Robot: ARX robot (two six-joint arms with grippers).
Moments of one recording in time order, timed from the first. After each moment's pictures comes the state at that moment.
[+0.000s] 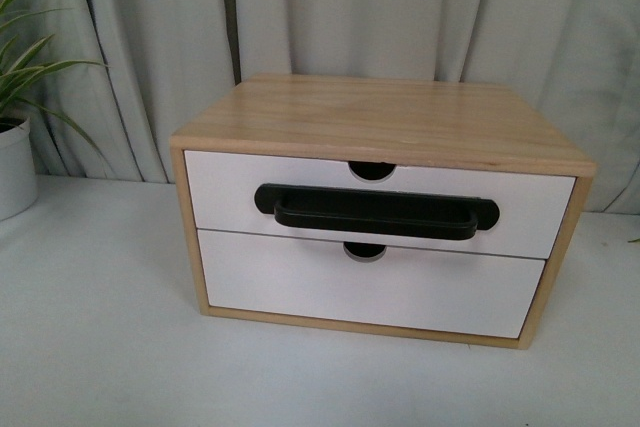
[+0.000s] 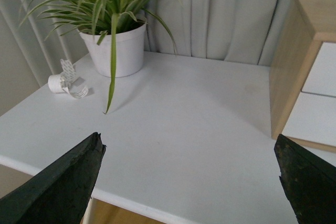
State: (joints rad) left arm -0.22 0.19 0.05 0.05 -0.45 0.03; right arm -0.05 0.25 0.13 -0.20 -0.23 0.01
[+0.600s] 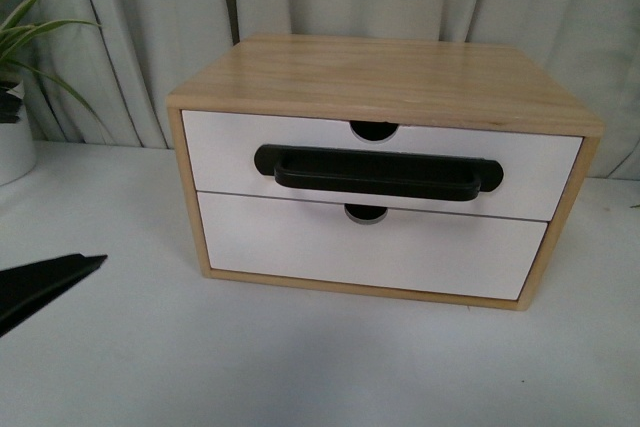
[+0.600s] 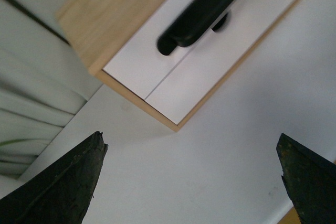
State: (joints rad) left arm -0.22 0.99 0.46 0.13 0.27 0.79; right arm 0.01 0.94 0.57 -0.13 -0.49 -0.52
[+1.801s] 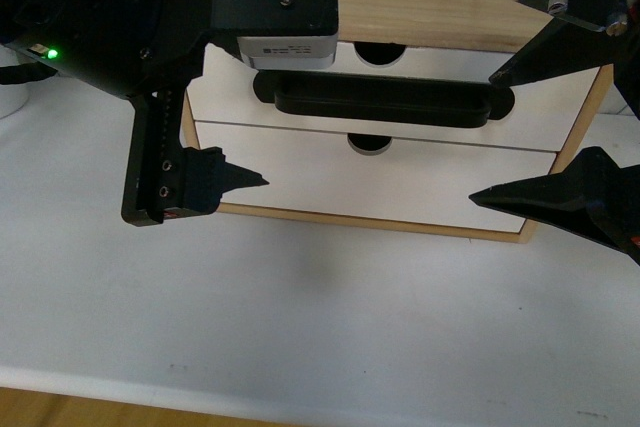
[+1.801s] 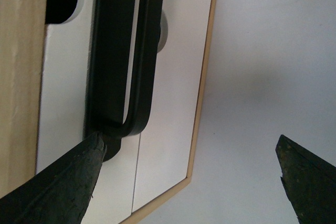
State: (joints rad) left arm -0.36 1.69 1.06 -0.14 0.28 1.29; right arm 0.22 1.53 0.91 -0.17 -0.53 -1.05
